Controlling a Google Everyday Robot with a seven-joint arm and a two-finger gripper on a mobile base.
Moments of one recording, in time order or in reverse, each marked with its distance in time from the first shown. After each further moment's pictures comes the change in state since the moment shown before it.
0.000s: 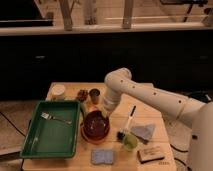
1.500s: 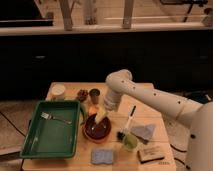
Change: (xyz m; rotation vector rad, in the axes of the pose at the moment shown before) arm -0.001 0.002 0.008 0.031 0.003 -0.002
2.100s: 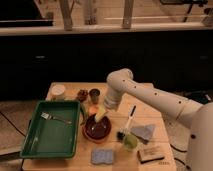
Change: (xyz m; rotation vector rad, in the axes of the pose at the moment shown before) arm 0.006 0.002 -0.003 0.013 0.017 0.007
